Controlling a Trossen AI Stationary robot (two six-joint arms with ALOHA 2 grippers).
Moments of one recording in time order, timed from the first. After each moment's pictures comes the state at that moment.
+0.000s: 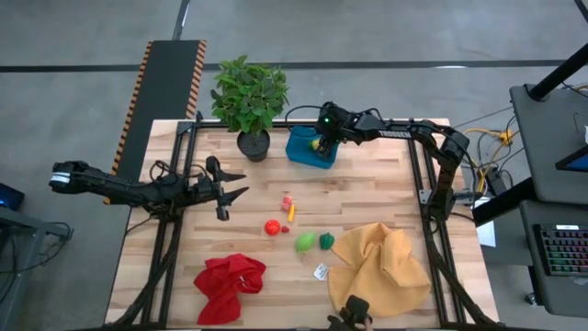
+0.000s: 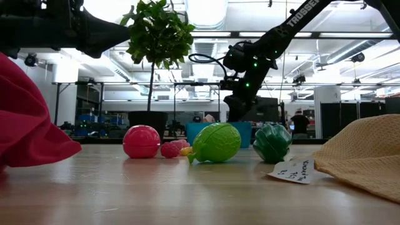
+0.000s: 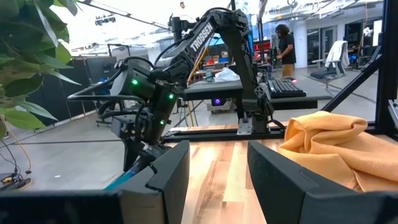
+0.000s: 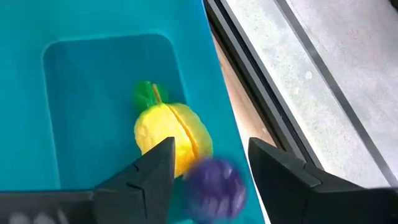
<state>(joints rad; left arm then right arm) -0.10 0.67 0.14 0.70 -0.33 0.17 -0.56 1.86 1.25 -0.34 0.16 -0.18</state>
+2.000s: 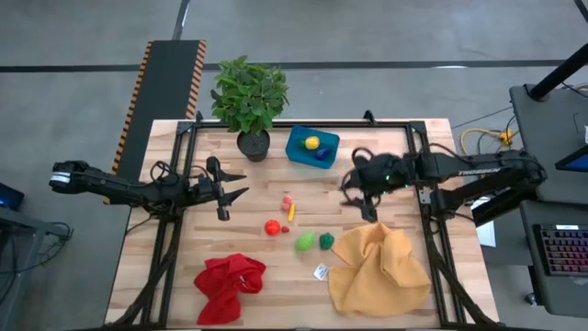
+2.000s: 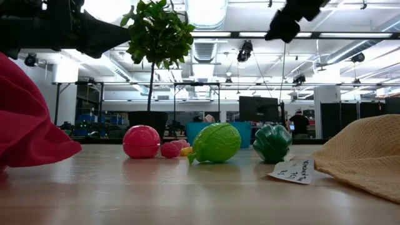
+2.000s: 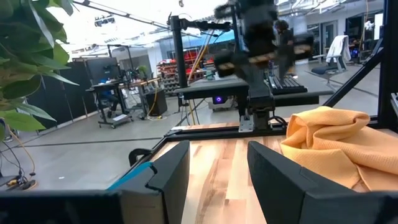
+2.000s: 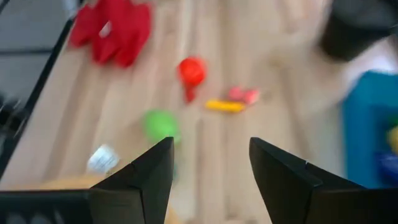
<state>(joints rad) -0.10 0.68 0.14 0.70 -0.33 0.20 0.04 1.14 0.98 -0.55 -0.07 0.05</state>
